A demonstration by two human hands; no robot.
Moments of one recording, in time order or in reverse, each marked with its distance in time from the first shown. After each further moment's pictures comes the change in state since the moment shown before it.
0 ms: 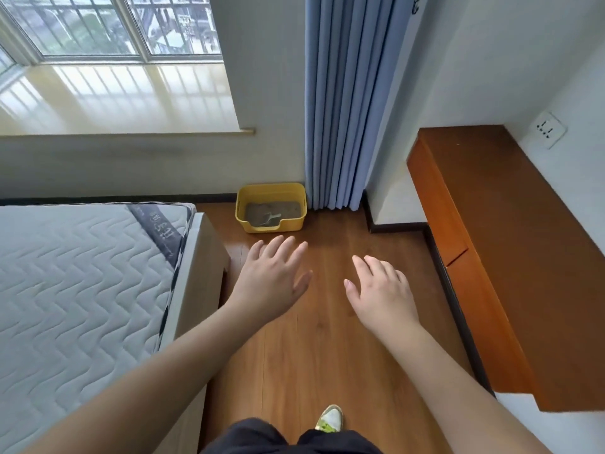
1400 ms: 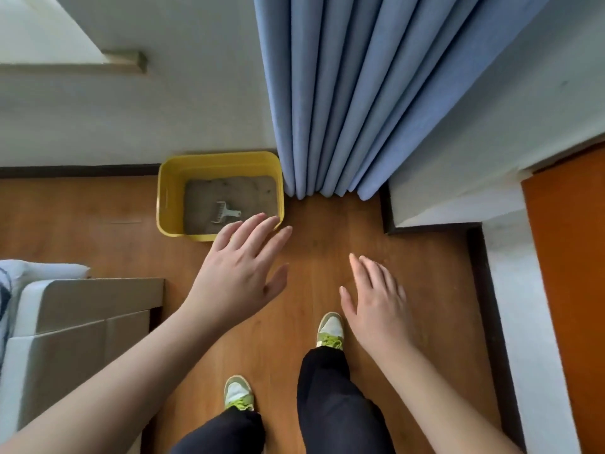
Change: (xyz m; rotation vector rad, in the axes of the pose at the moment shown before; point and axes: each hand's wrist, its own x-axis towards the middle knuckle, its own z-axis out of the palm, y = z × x) left_hand 0.524 -0.162 0.329 -0.138 -0.126 0.095; right_hand 0.558 0.127 0.283 0.072 -0.150 0.074
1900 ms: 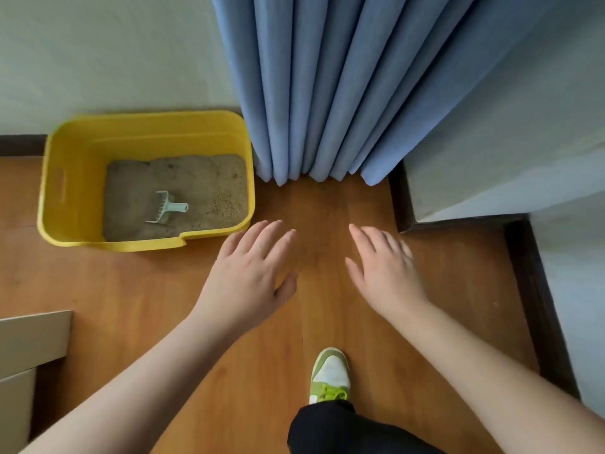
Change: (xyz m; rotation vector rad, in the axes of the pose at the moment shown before) left_hand 0.094 -0.024 0.290 -0.059 -0.025 0.004; right_hand 0.172 0.090 0.213 -0.118 0.032 -0.109
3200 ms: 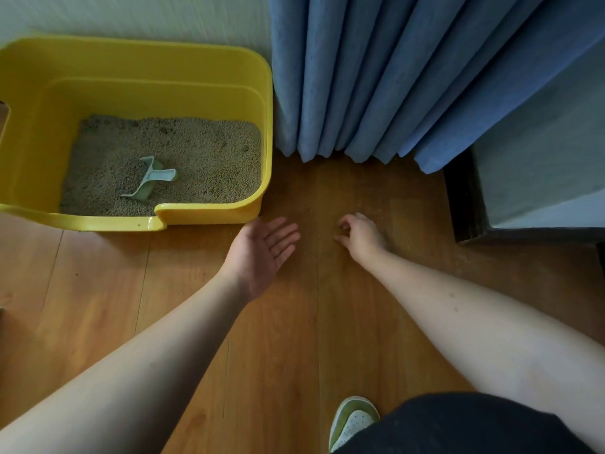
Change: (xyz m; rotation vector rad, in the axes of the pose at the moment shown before) left_hand 0.076 -0.076 0.234 -2.184 0.055 -0.931; right_hand 0.179 0.016 0.259 0.350 -0.140 0.114
